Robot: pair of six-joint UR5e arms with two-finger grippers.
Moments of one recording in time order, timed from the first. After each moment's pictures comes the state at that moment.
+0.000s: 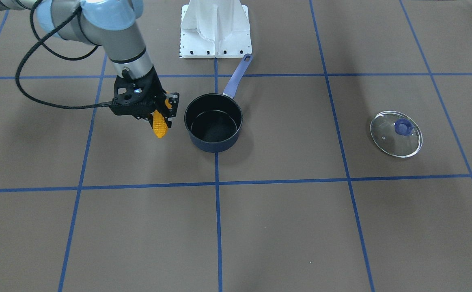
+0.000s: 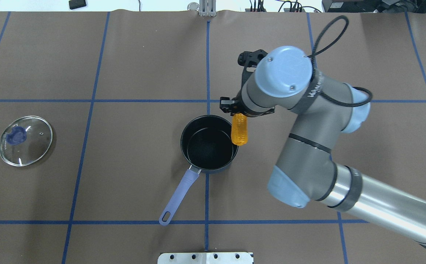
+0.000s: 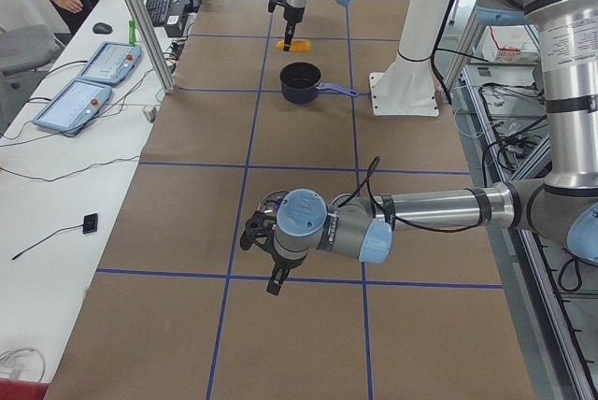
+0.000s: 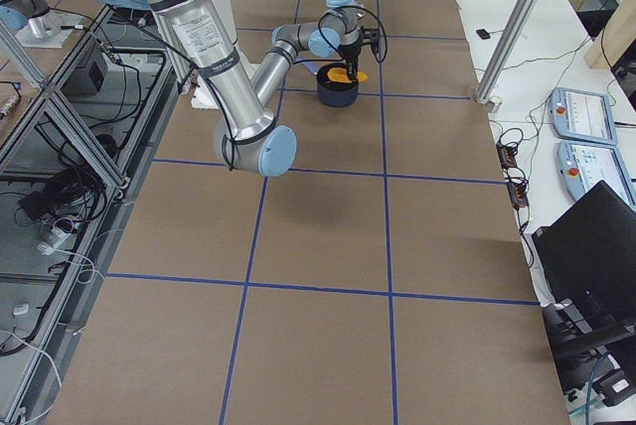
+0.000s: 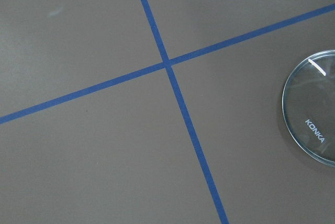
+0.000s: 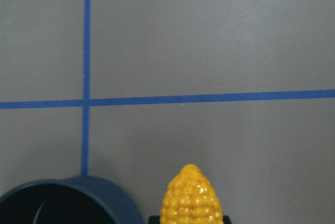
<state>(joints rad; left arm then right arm) -1.58 -1.34 -1.70 -1.91 -2.38 0.17 0.56 -0.87 1.76 -1.57 1.76 1.28</state>
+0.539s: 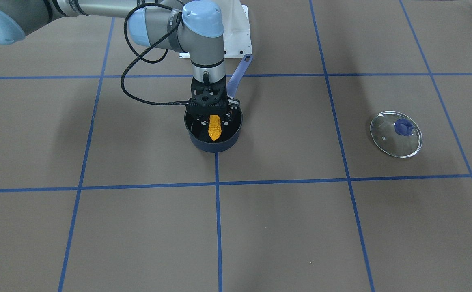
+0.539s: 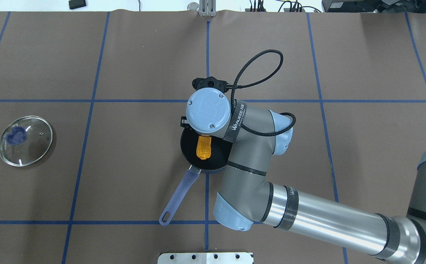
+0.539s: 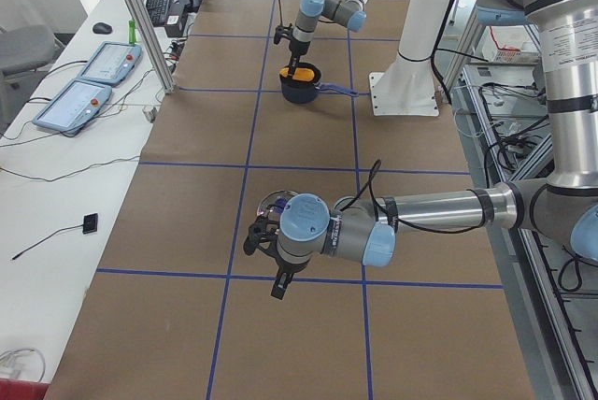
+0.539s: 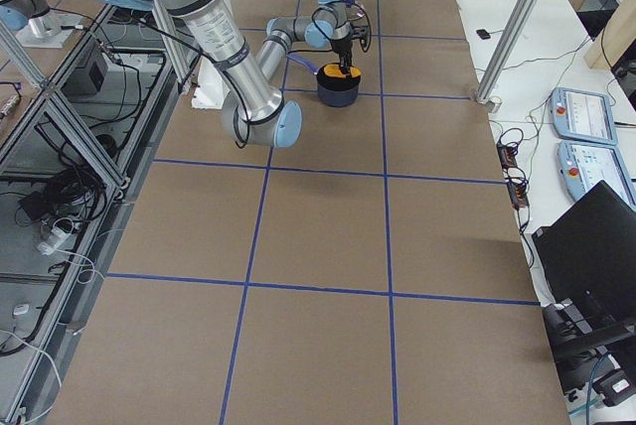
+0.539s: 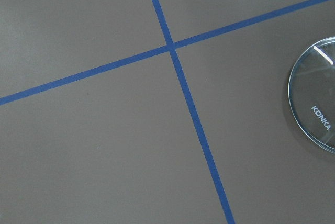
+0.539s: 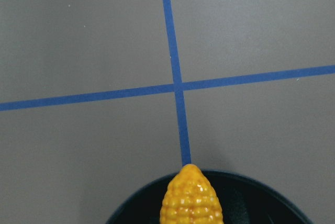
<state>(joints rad) -1.58 -1.33 -1.69 -1.91 -2.38 0.17 0.43 -0.74 1.56 -1.57 1.59 1.38</state>
